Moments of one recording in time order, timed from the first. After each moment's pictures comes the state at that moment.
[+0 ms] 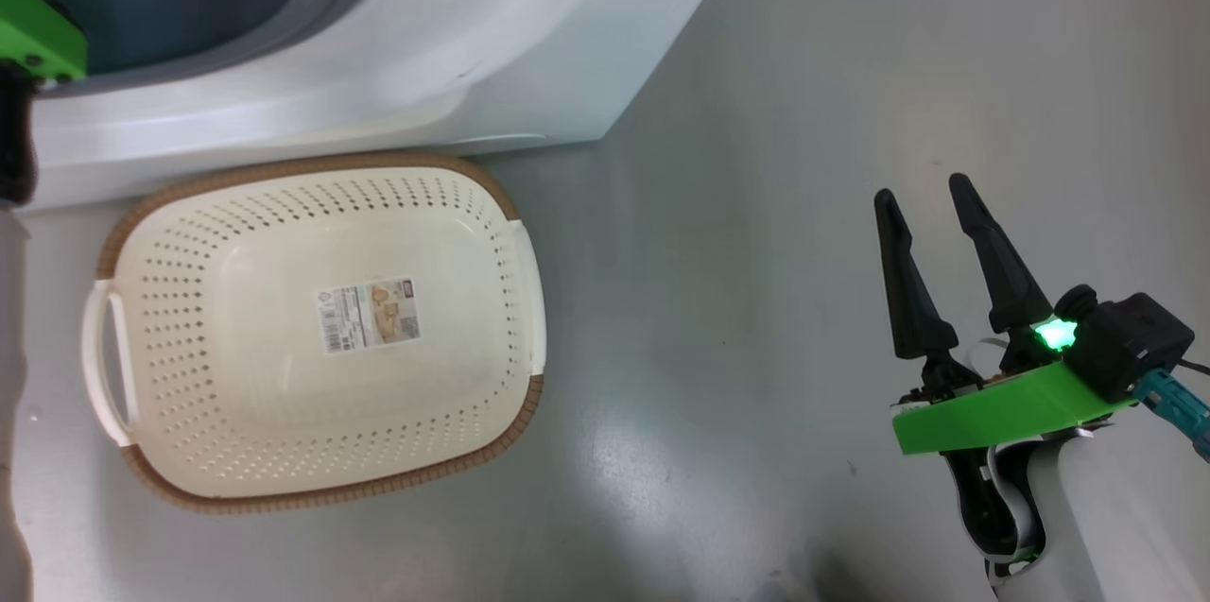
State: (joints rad) left arm -1.23 0.31 -0.15 1.04 -0.44 -0.13 -0.26; right arm -0.26 -0.04 0.06 0.14 0.38 0.12 -0.26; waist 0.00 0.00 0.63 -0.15
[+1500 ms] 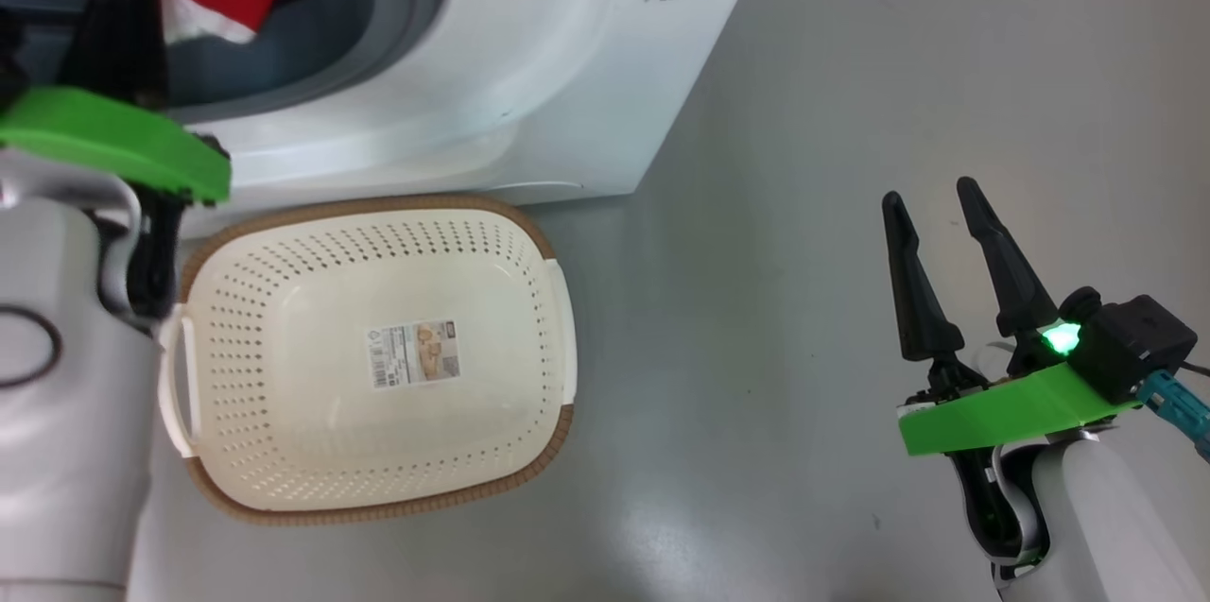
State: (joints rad) left arm -0.96 0.25 -0.14 0.75 -0.48 -0.13 -0.26; right arm -0.26 -0.04 0.05 0.15 0.37 0.12 -0.26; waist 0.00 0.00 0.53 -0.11
